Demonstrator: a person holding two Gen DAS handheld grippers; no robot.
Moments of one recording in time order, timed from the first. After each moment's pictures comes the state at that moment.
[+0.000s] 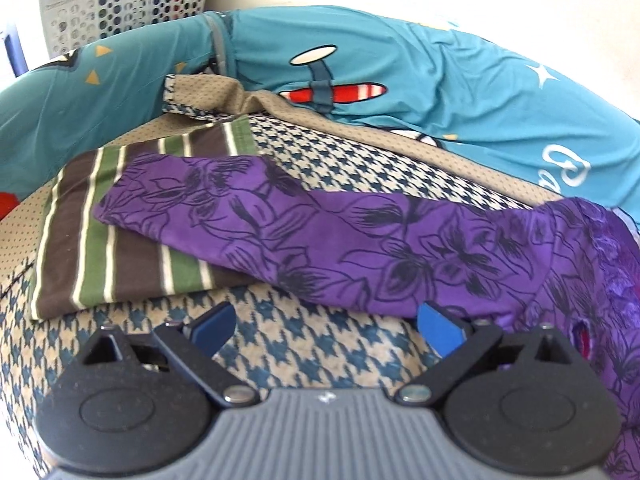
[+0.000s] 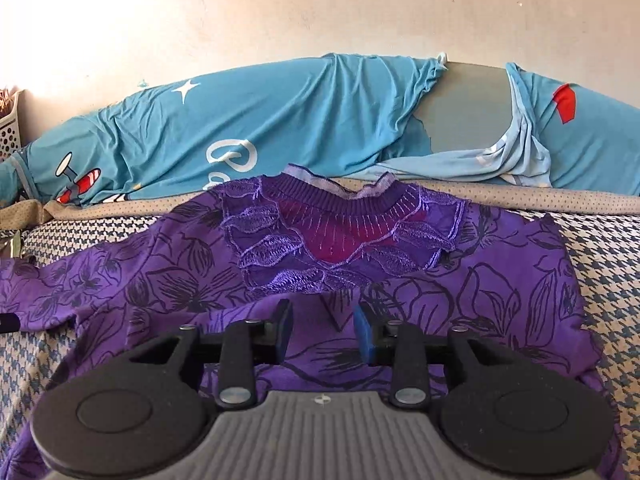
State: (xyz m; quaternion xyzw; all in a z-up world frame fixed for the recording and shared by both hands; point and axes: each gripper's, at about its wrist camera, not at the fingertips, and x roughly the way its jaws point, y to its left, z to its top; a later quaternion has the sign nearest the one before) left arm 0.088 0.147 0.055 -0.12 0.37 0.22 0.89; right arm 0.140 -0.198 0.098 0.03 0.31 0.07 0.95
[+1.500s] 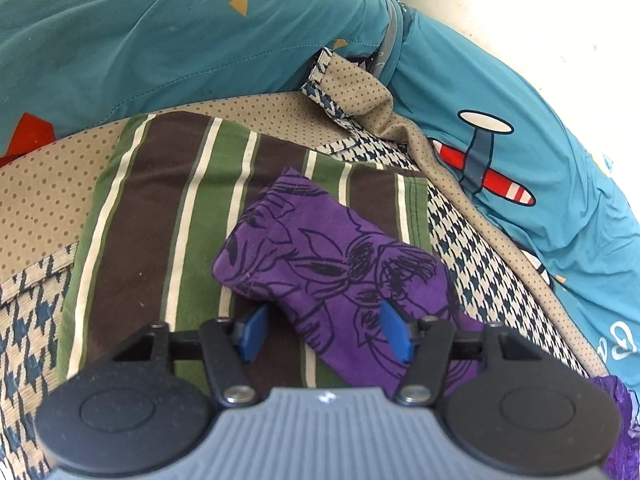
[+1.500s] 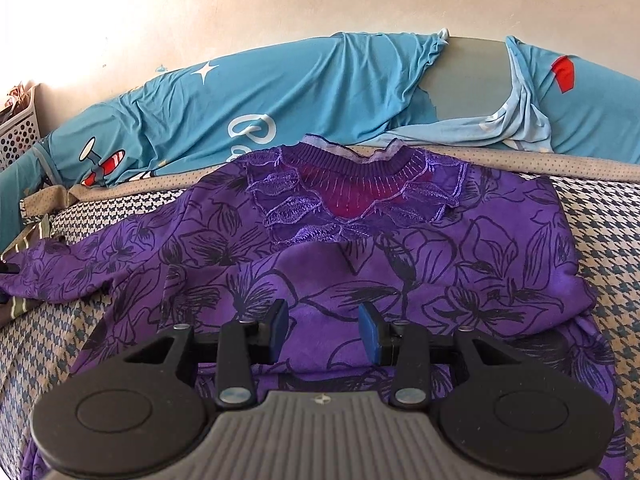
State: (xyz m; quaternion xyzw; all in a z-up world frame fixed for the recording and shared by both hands) left arm 0.089 0.316 0.044 -0.32 0.34 0.27 0.84; right arm 0.113 -0.199 0.101 0.04 0.36 0.10 0.93
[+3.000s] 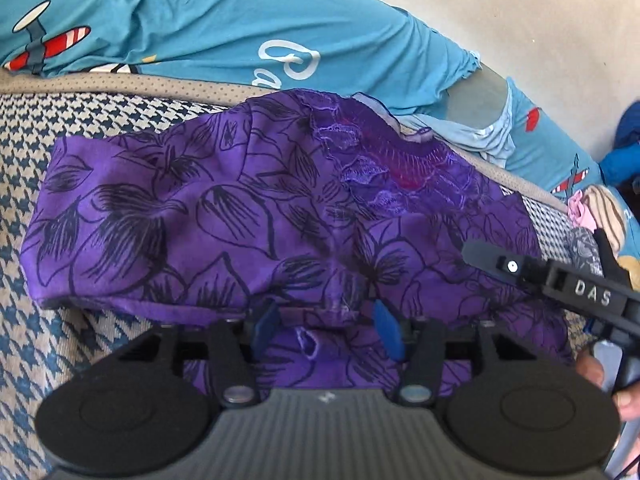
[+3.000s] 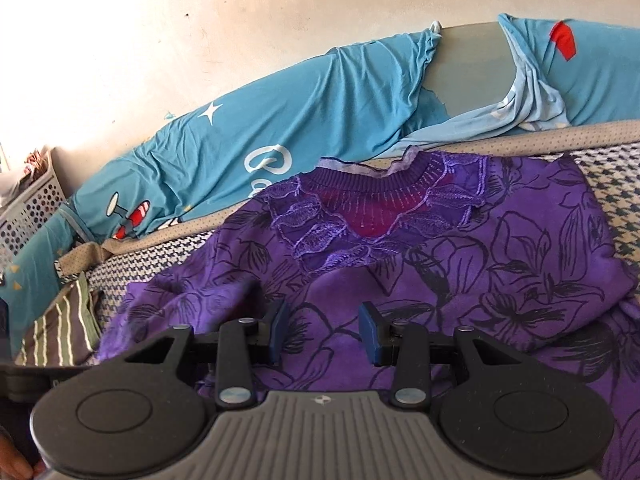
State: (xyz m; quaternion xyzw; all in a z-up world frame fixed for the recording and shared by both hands) left arm 0.115 0.026 0.043 -0.13 0.44 -0.14 0.88; right arm 0.126 -0.209 0.102 0.15 0.34 0.14 0.92
